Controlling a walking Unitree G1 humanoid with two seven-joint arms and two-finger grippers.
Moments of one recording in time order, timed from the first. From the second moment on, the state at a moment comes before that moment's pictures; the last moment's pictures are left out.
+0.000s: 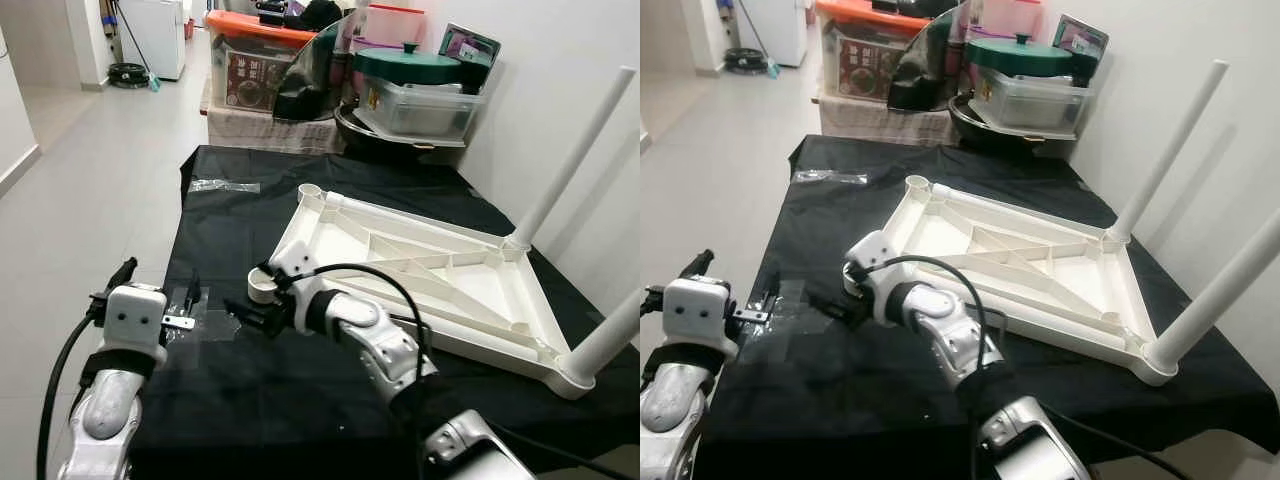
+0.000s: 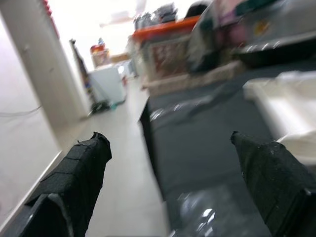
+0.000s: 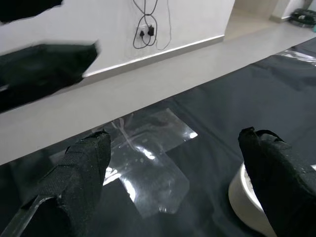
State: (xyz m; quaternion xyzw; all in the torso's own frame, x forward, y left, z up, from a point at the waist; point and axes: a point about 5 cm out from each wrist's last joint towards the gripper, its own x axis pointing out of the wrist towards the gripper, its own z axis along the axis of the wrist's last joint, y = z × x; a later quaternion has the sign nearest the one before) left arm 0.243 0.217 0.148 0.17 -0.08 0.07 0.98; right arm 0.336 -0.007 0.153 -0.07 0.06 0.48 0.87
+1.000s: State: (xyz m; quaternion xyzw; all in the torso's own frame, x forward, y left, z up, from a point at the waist) left arm 0.207 0.209 0.114 0.19 0.02 0.07 0.98; right arm 0.366 0.002 0.135 -0.11 0.16 0.40 0.90
